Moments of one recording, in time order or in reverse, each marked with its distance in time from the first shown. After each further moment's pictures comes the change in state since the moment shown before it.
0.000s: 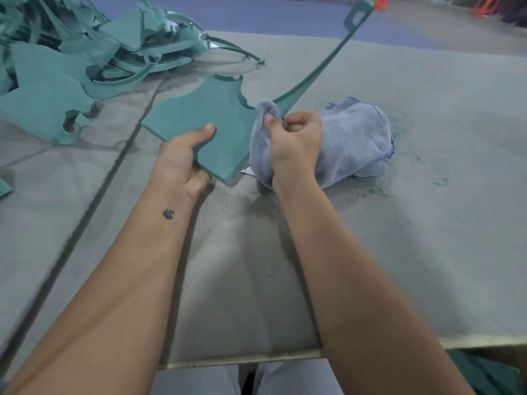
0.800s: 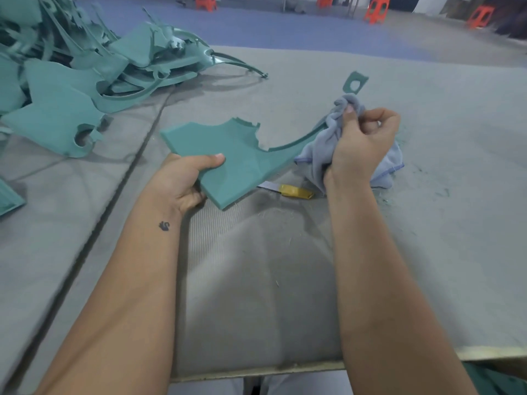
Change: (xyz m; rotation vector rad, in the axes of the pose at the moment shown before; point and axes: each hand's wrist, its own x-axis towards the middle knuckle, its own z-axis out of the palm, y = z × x) left_hand -0.006 0.016 -0.014 0.343 -0.053 -0.077; right_hand 0.046 -0.013 -0.045 0.279 0.270 -0.278
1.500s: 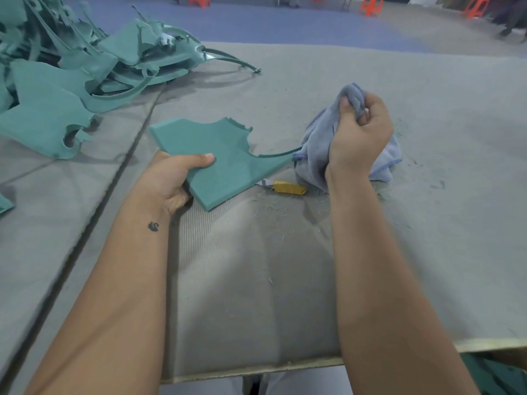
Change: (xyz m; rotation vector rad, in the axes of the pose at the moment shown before) left_hand 0.005 -0.001 -0.005 0.103 -0.002 0.064; right_hand 0.008 -0.002 -0.007 -0.234 -0.079 -0.039
